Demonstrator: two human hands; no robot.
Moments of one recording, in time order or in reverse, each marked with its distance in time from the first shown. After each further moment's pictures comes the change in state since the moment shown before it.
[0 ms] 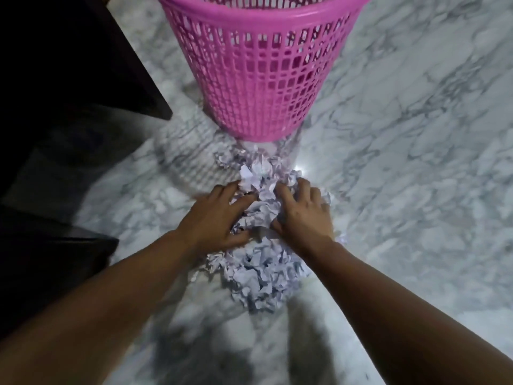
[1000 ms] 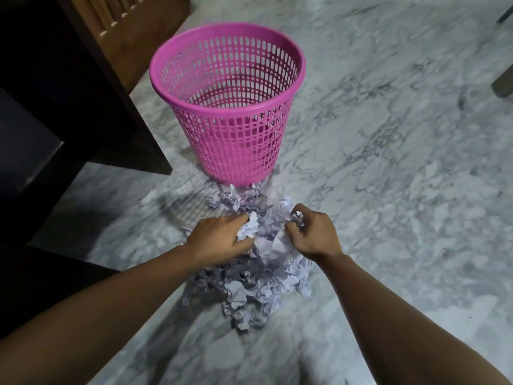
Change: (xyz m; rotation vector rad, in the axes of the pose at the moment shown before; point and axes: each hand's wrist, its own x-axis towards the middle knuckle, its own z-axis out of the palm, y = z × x) left_hand -0.006 0.066 -0.077 0.001 0.102 -0.021; right_hand -0.042 0.056 -0.064 0.527 0.381 -0.023
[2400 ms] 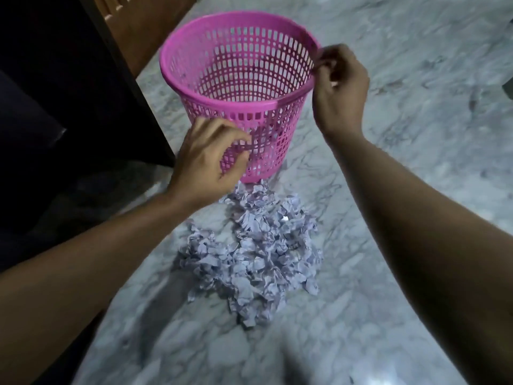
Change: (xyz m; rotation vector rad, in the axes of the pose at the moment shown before) left_hand 0.031 -0.024 -0.106 -0.181 0.699 0.180; right_hand 0.164 -0.121 -0.088 0.445 0.513 -0.169
